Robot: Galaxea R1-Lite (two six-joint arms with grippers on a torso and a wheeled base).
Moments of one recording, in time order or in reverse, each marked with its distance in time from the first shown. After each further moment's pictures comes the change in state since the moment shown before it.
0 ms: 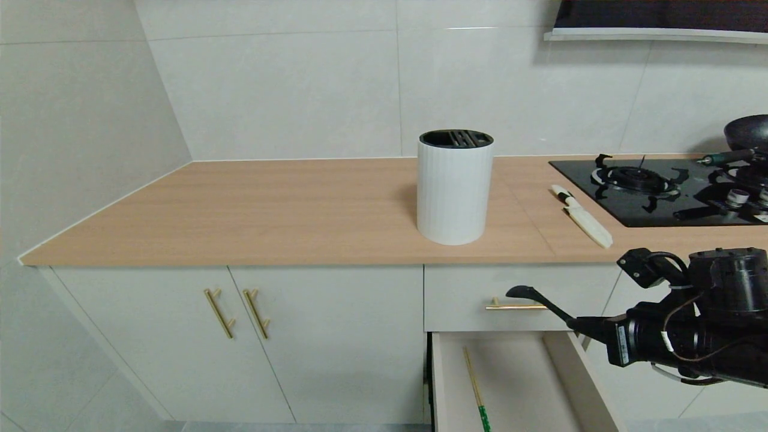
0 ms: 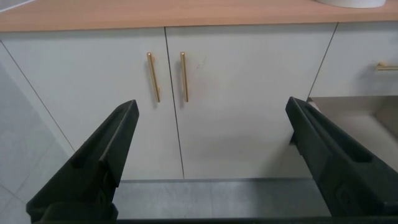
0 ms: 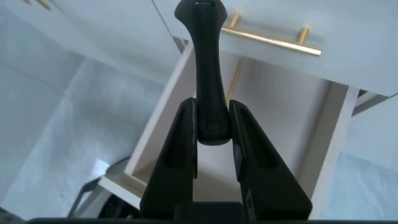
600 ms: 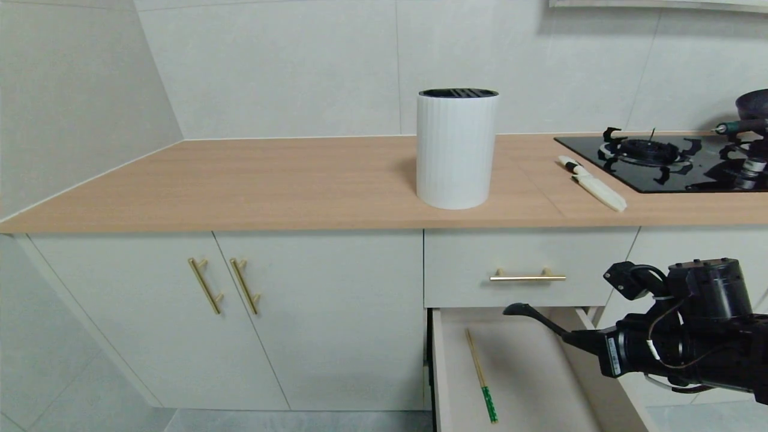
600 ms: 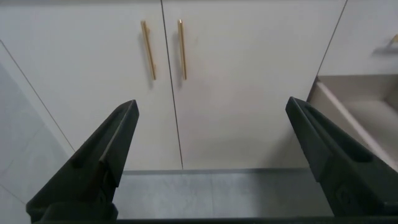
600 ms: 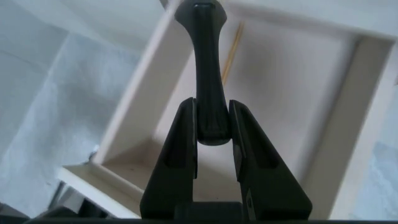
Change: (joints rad) left arm 0.000 0.000 0.000 0.000 0.000 0.000; right arm 0.001 0.070 0.007 -0.003 0.001 -0.021
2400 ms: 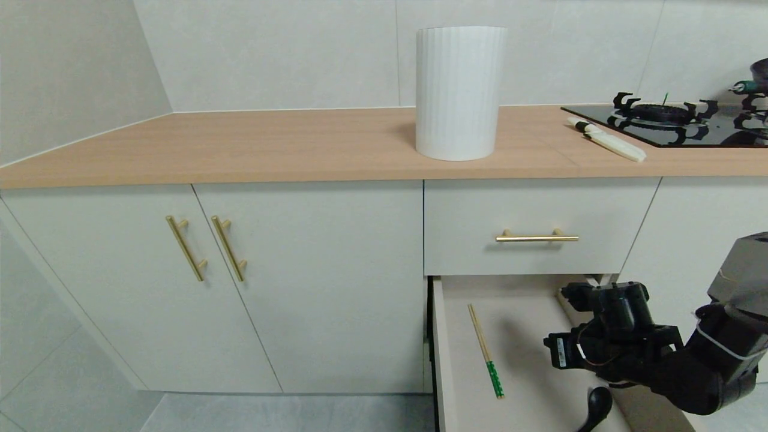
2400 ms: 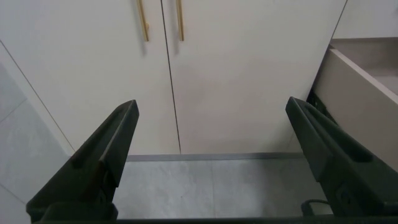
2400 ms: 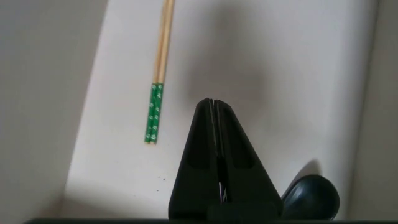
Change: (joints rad) left arm 0.000 0.000 0.000 0.000 0.000 0.000; right arm 0.022 0.432 -0.087 -0.279 -0.214 0.139
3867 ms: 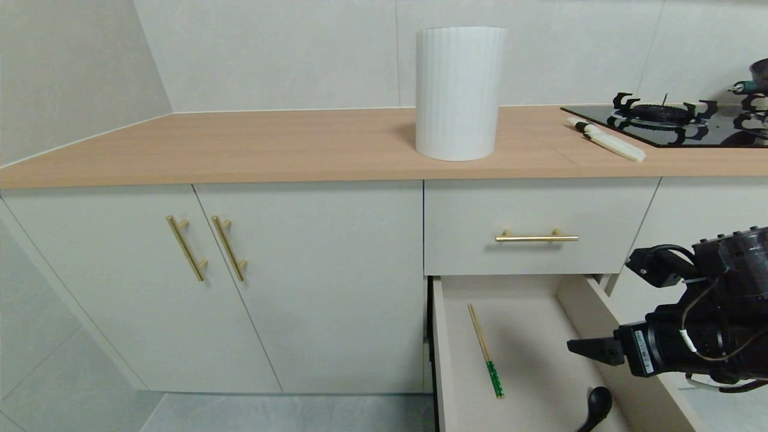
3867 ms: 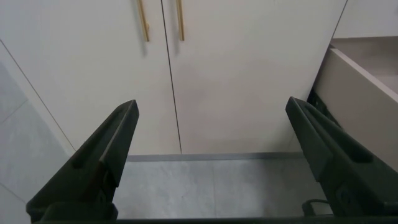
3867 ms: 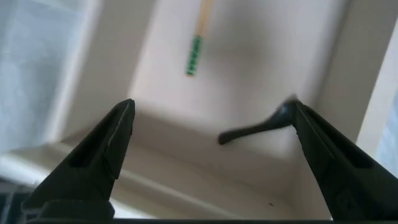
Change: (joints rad) left arm 0.000 0.000 0.000 0.000 0.000 0.002; right arm 0.045 -0.650 -0.106 0.803 0.075 -0.069
